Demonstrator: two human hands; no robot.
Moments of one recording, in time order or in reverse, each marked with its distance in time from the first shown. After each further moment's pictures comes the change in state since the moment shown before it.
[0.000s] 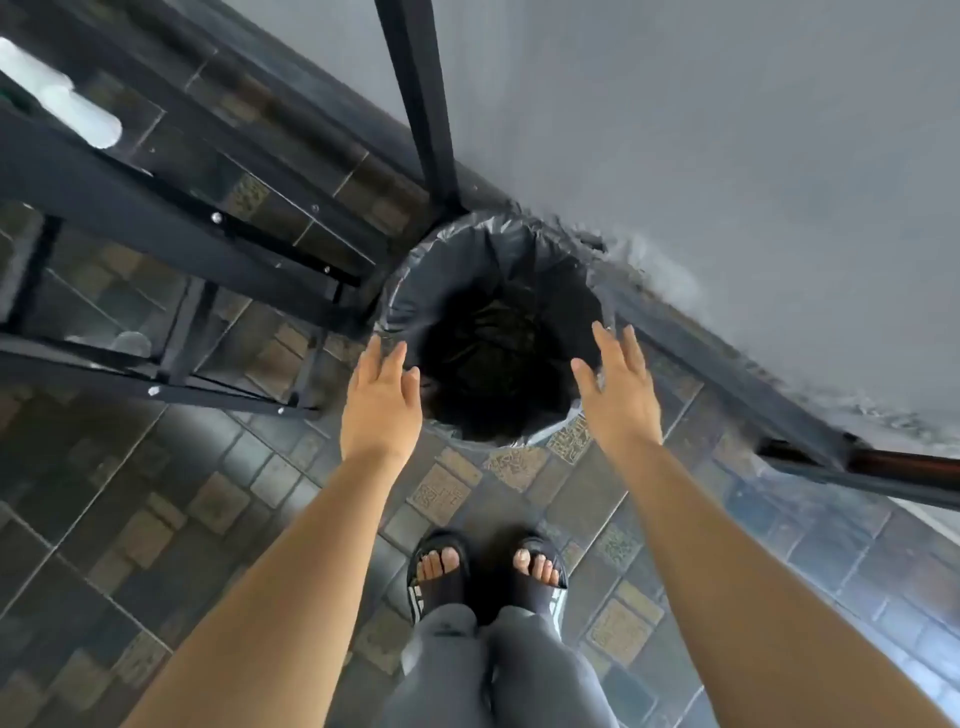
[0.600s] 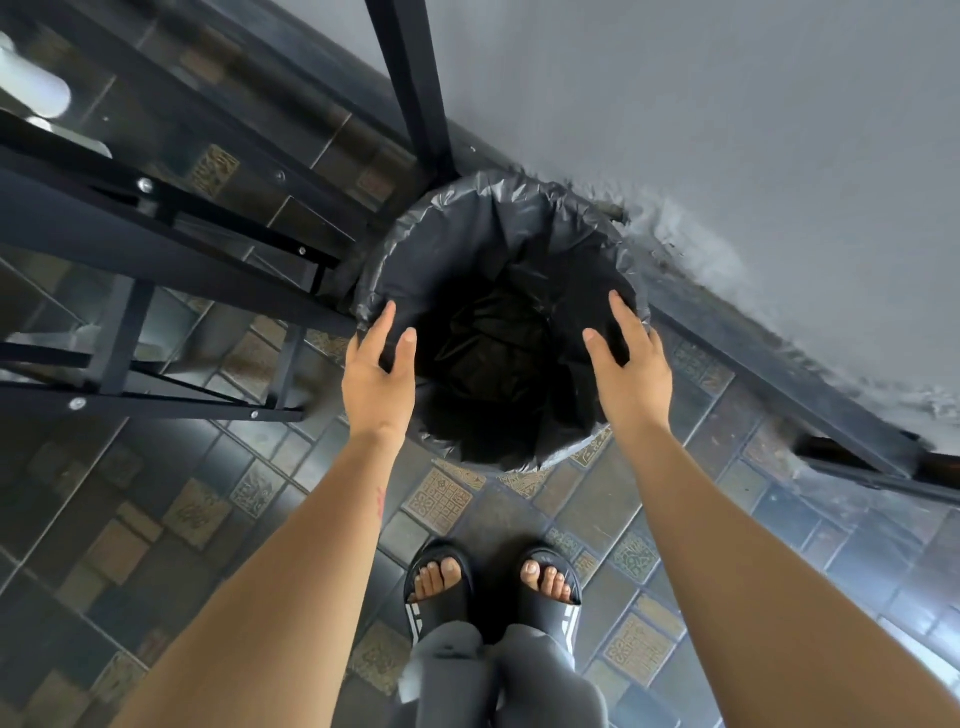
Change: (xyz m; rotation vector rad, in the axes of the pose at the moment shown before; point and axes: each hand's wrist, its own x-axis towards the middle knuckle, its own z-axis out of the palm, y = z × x) left_hand 0.047 0.002 0.037 -0.450 0.137 -0.232; right_hand 0.054 0.021 0.045 0.339 0.121 0.085
